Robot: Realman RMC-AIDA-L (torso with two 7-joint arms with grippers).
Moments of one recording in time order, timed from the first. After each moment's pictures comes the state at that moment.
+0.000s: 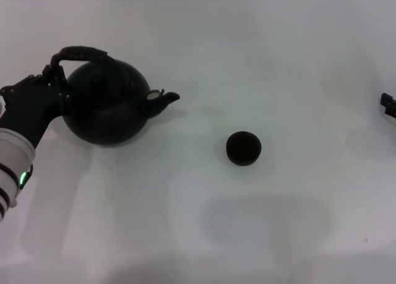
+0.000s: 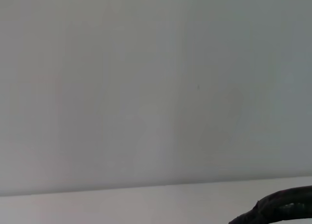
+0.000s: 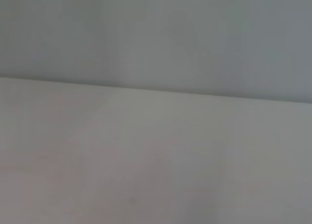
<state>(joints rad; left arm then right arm) 0.26 -2.07 -1.06 -1.38 2.33 0.25 0.57 0.30 2.00 -0.62 -0.35 1.52 0.97 -2.17</state>
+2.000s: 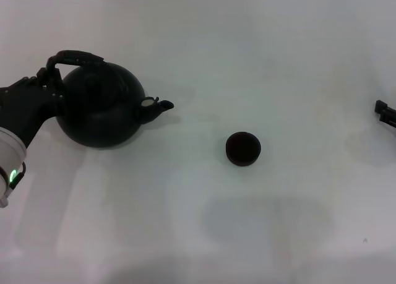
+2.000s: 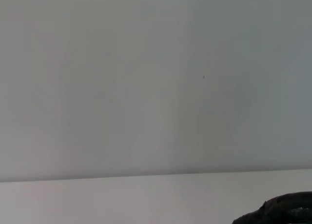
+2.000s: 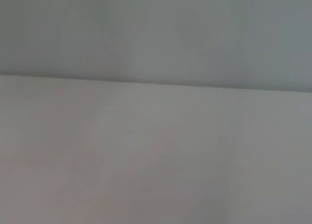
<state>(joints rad) 0.29 -2.08 -1.12 -1.44 2.33 0.12 0.56 0.29 2.00 -0.63 -0.31 1.53 0.98 -2.18</state>
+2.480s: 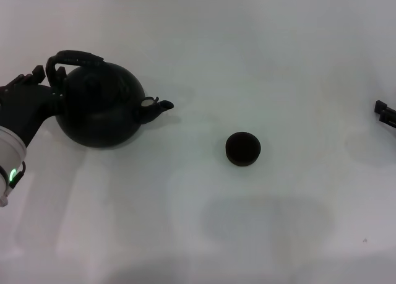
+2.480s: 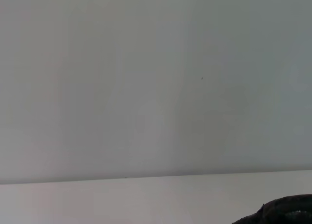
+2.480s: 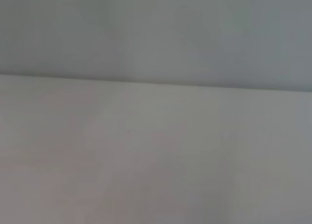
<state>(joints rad) 0.29 -2.08 -1.12 -1.45 2.33 0.12 0.56 0.29 2.00 -0.63 -0.31 1.53 0.98 -2.18</state>
